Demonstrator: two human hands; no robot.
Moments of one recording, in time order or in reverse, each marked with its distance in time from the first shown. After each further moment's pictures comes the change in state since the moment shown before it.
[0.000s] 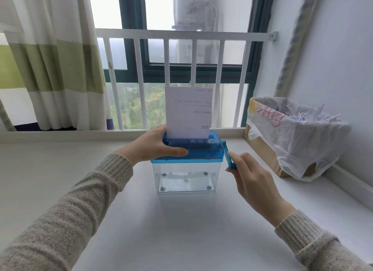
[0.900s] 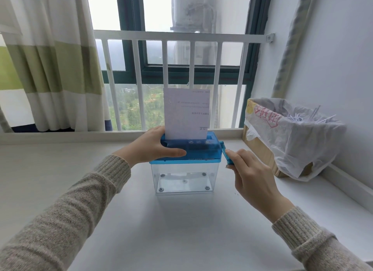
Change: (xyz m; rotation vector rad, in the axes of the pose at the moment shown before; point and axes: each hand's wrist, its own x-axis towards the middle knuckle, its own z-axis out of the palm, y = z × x) left_hand 0.003 -0.005 0.001 0.027 0.001 0.005; right_hand 0.009 0.001 -0.005 -0.044 0.041 -0.015
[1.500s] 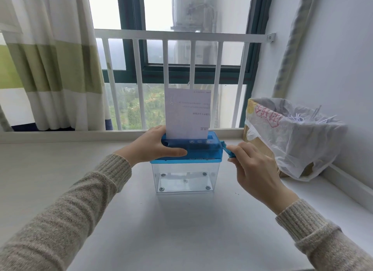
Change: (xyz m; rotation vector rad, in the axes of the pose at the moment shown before) left_hand -0.002 0.003 0.000 0.013 0.009 0.010; right_hand 0.019 0.003 -0.012 0.017 -0.034 0.004
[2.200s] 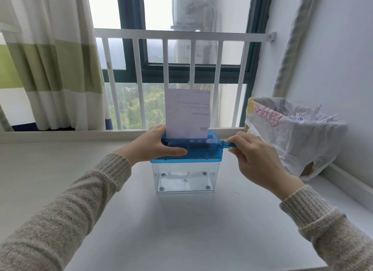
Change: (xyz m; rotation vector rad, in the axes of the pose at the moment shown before) left_hand -0.001 0.003 0.000 0.026 -0.001 -0.017; right_hand 0.020 0.010 -0.009 0.082 -0.146 0.044
